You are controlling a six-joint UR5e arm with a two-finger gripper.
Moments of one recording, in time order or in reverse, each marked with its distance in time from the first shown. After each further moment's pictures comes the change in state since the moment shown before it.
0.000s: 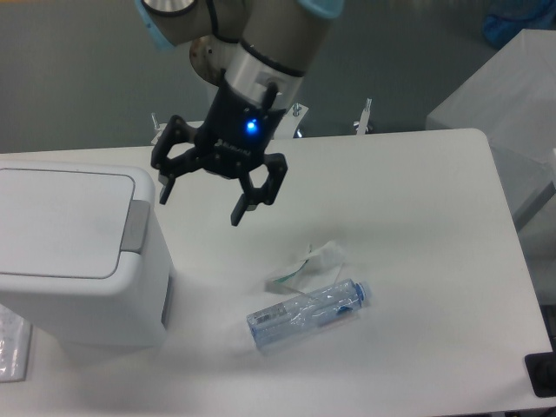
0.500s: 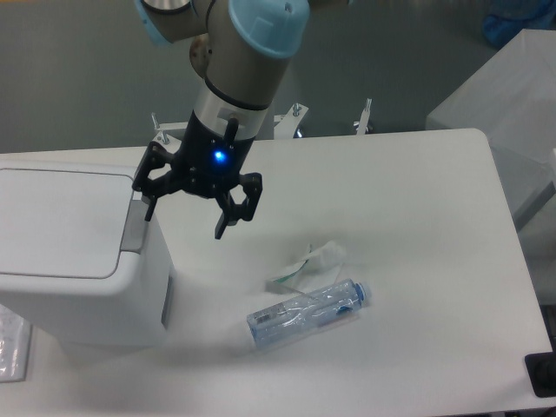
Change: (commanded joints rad) arm -0.028 -0.022 -0.032 0.048 0.006 0.003
